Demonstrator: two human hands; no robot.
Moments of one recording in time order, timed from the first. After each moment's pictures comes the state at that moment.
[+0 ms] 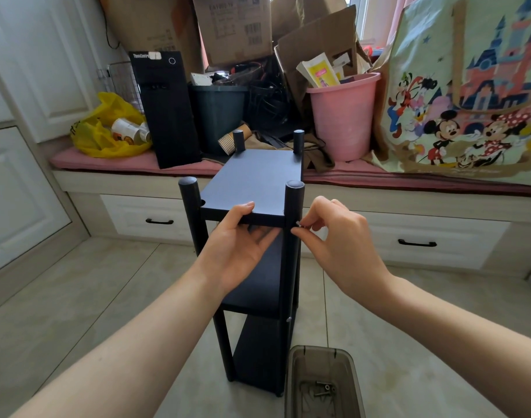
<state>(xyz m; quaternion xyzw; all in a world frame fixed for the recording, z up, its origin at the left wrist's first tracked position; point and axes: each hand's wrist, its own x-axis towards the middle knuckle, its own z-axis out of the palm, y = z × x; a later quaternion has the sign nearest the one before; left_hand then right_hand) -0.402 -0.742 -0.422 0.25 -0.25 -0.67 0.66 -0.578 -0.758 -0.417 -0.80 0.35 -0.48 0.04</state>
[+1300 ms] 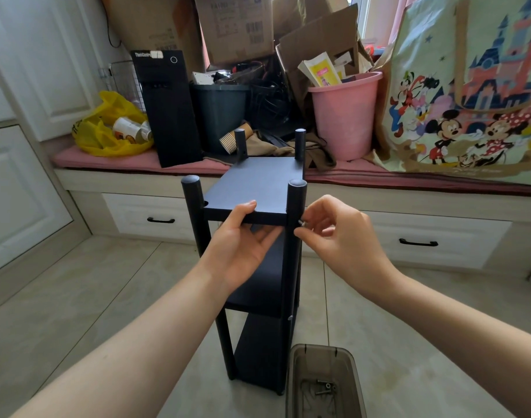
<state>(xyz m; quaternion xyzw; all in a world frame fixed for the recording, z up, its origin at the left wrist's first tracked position) -0.406 -0.739 -0.422 0.25 -0.24 -0.68 0.65 -0.581 -0.754 -0.410 -0.76 0.41 -0.46 0.22</state>
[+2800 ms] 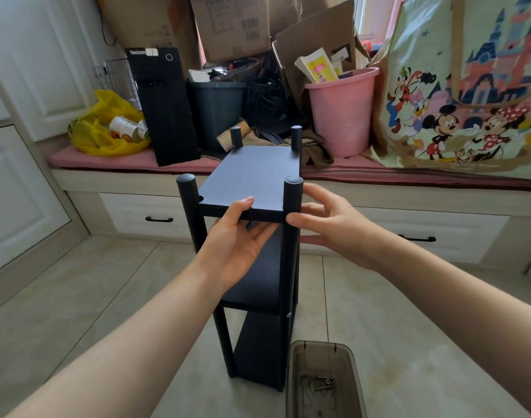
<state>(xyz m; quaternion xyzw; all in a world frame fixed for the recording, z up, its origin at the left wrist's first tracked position) -0.404 -0.737 -0.420 0.25 -0.25 -0.66 0.67 -0.586 -0.782 -0.396 -0.67 0.36 -0.33 0.56</state>
